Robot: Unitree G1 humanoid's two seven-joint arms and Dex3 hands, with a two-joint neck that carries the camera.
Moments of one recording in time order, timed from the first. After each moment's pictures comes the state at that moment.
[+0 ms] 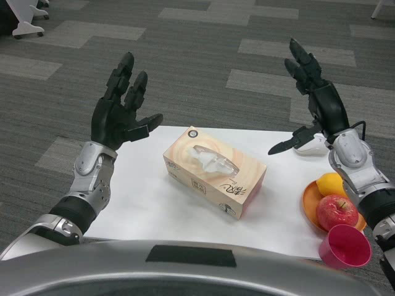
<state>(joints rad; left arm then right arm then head) -0.30 0.21 -0.19 0.65 -0.62 -0.75 -0.35 -0.39 -0.62 0.42 0.59 0.32 -0.78 -0.06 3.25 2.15</state>
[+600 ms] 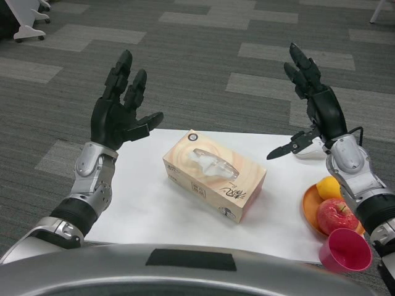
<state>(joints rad) -0.30 0.20 -0.17 0.63 -0.62 -0.75 -0.35 -0.38 -0.60 0.41 0.59 0.32 -0.79 -0.07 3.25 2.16</state>
